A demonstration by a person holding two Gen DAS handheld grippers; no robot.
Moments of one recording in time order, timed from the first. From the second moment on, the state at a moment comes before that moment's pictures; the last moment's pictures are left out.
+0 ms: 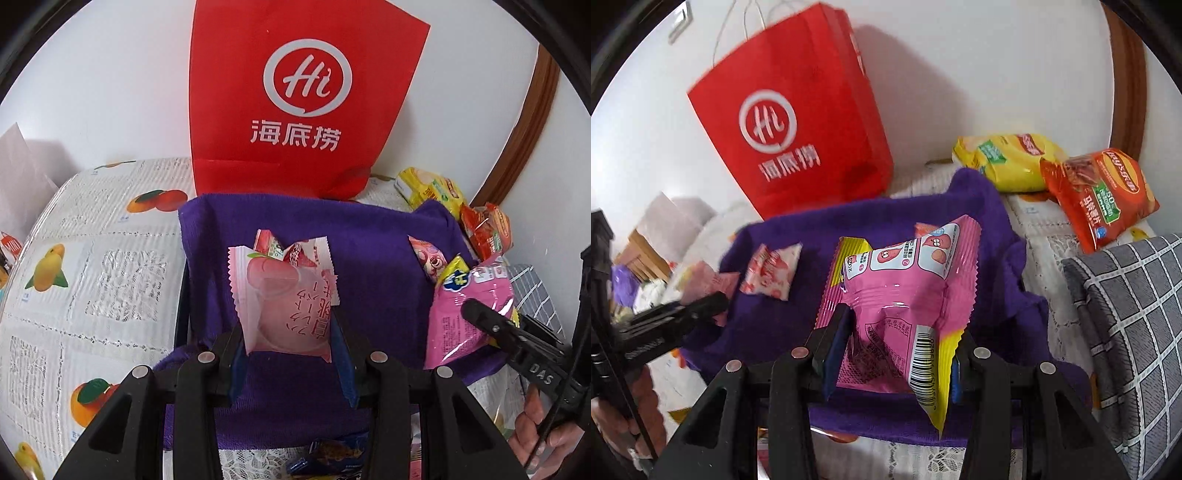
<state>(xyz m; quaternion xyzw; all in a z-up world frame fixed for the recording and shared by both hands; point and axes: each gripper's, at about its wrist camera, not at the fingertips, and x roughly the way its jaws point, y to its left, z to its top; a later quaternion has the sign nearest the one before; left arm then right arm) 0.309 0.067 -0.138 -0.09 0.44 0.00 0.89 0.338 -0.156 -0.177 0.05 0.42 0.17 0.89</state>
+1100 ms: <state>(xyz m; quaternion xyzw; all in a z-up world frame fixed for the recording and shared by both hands) 0.307 0.063 -0.157 -0.09 0.46 -0.02 0.88 0.329 -0.185 -0.154 0.10 0.36 0.12 0.92</state>
